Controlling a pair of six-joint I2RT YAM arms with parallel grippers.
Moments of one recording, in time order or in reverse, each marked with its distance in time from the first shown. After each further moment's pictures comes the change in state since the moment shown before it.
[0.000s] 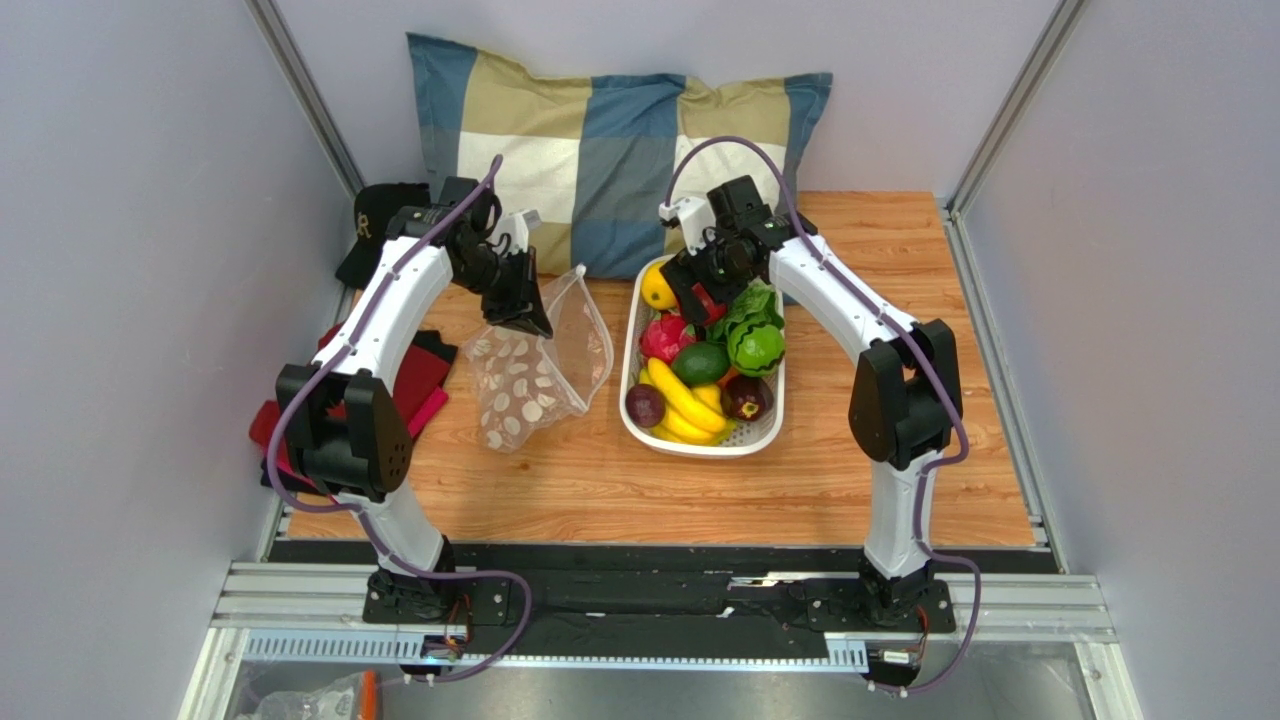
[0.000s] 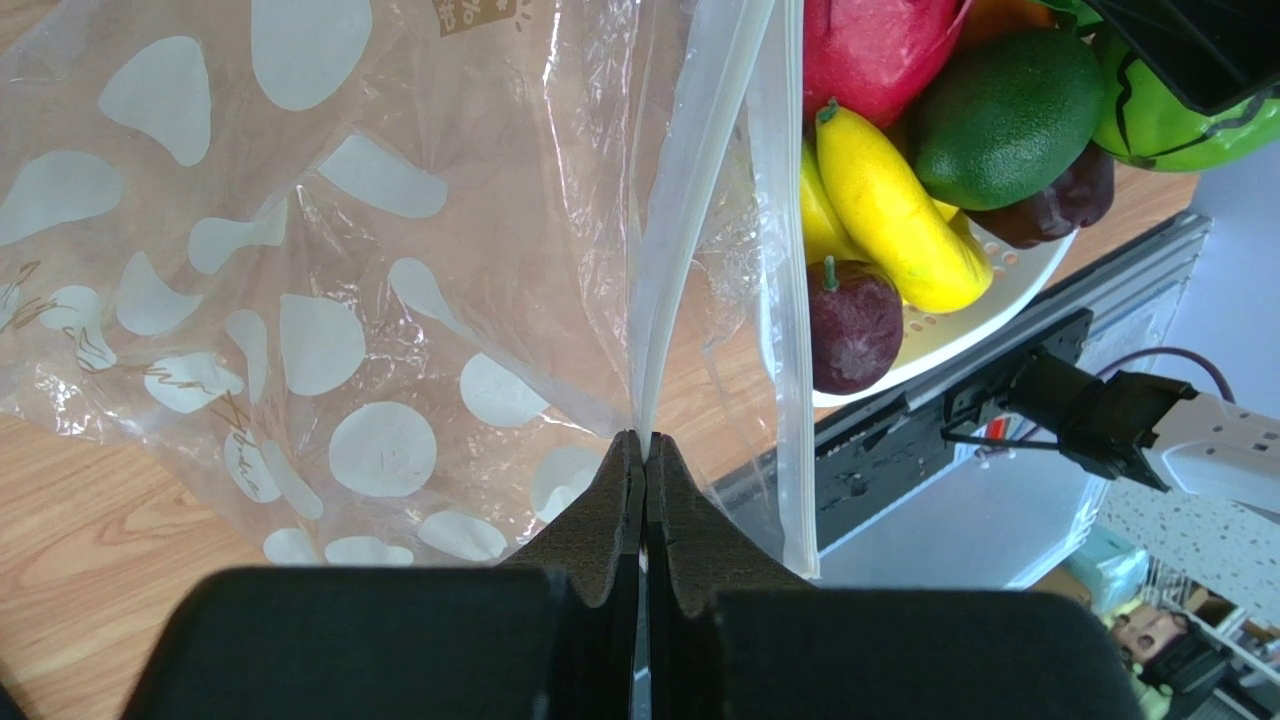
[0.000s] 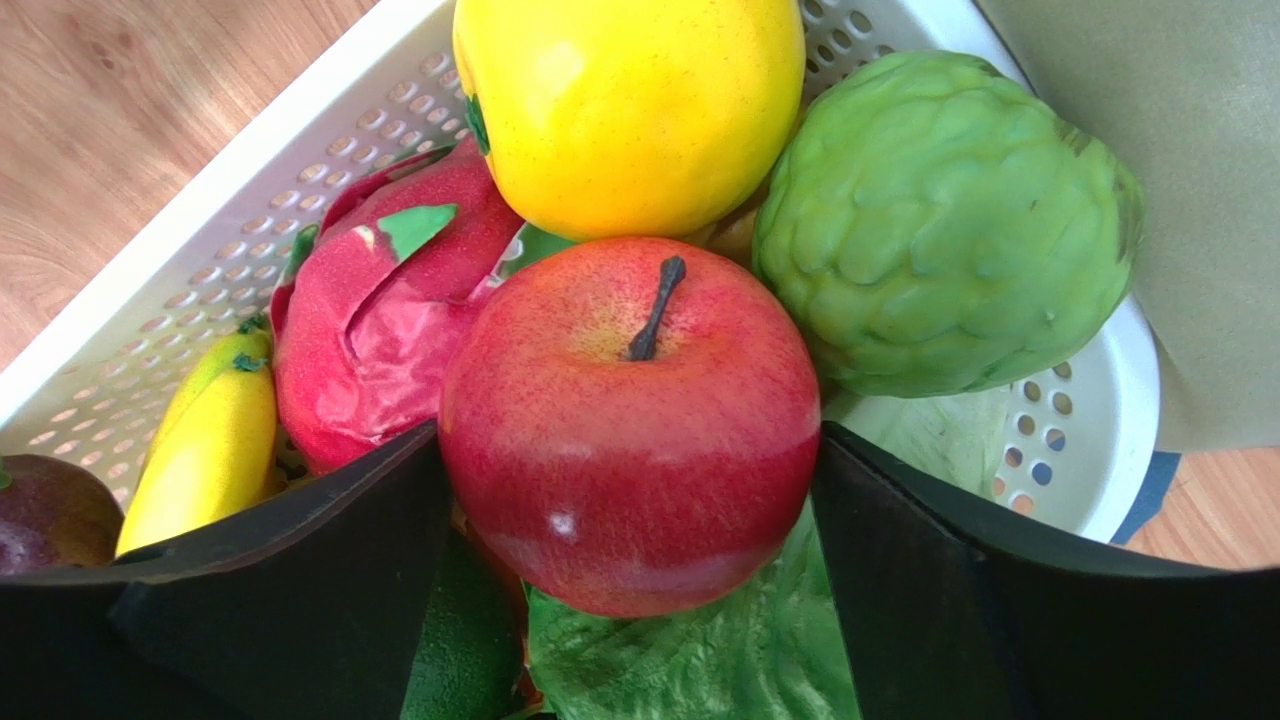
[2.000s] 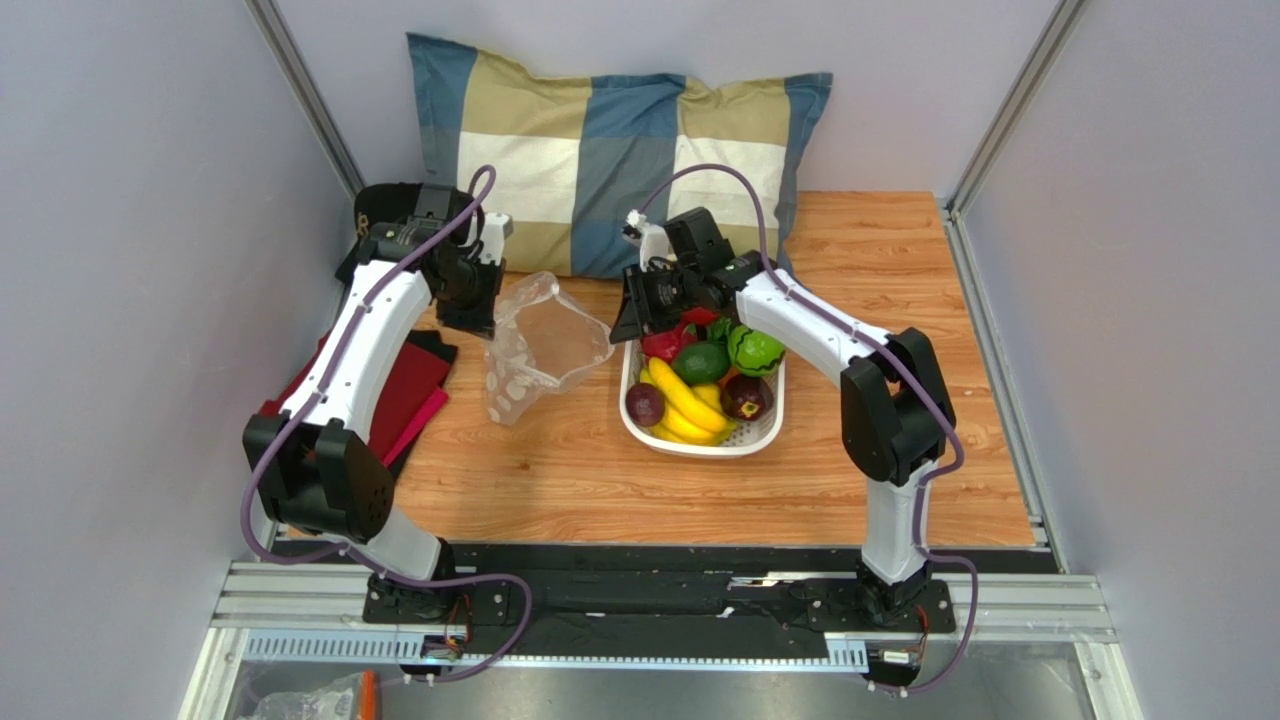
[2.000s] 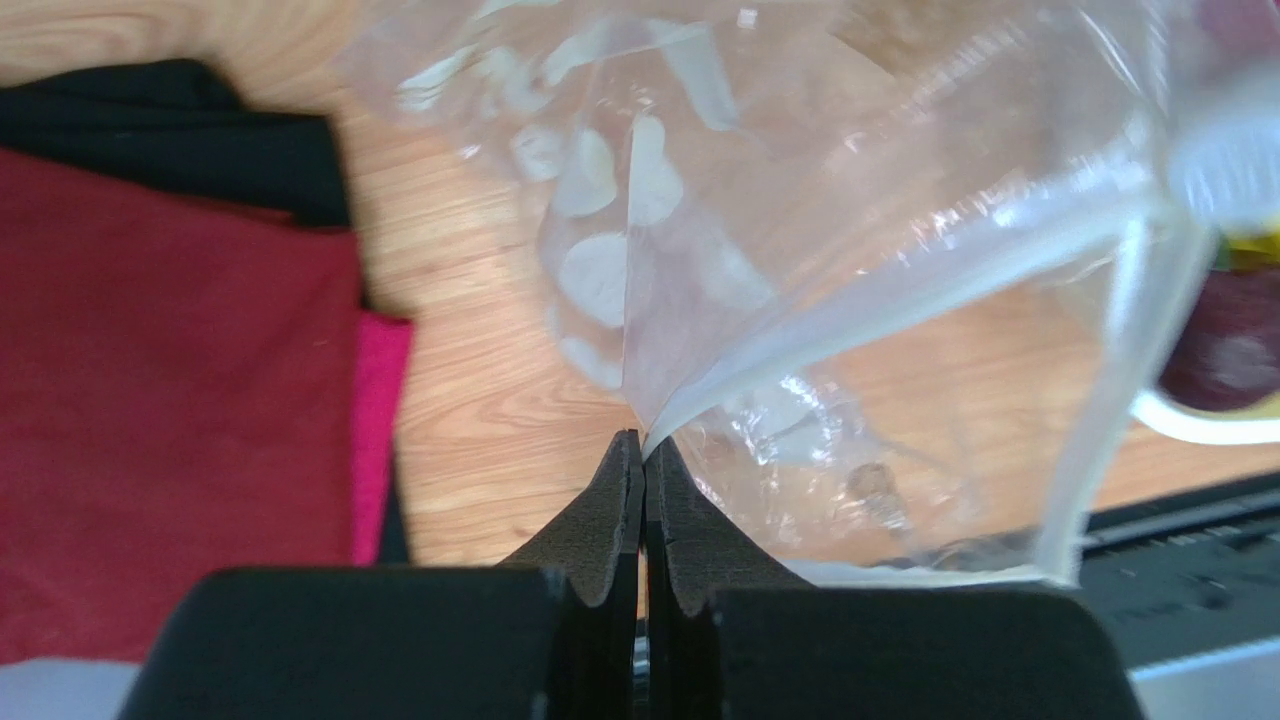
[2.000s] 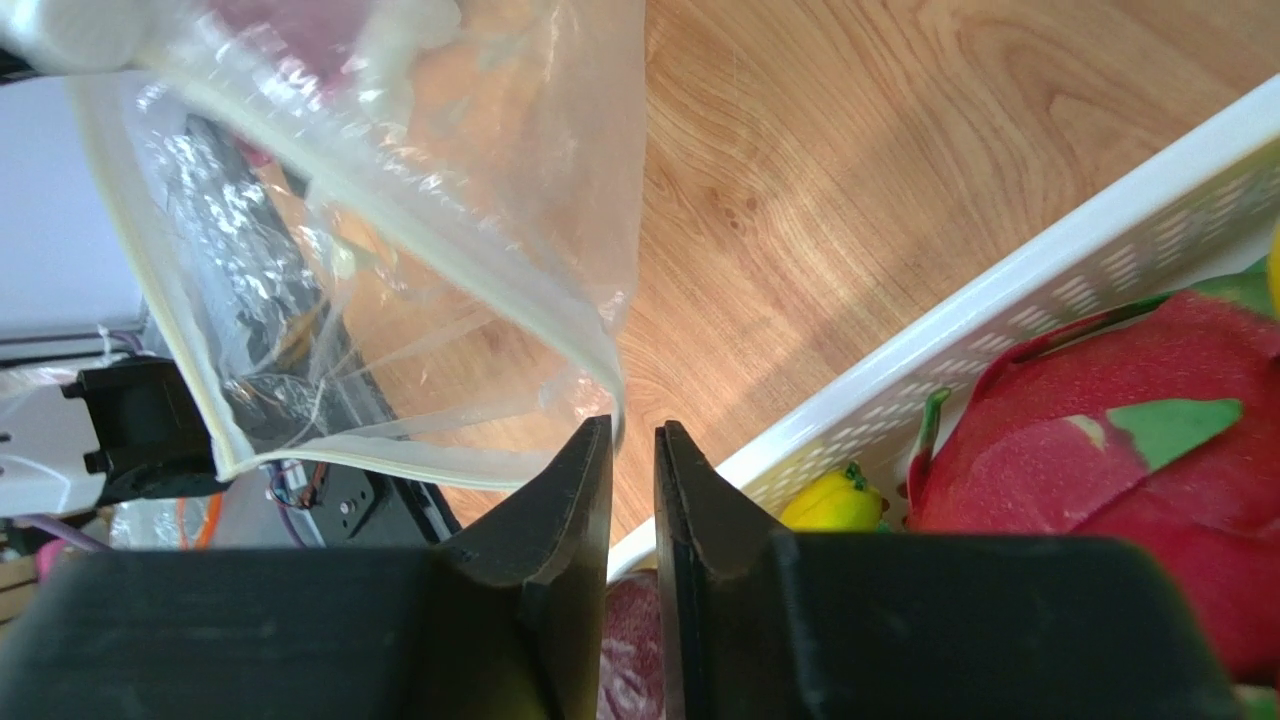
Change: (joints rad) left arm 0.007 -0.173 -0.082 -0.009 -0.437 0.201; right arm 0.145 -0.038 -0.180 0.344 -0.376 0.618
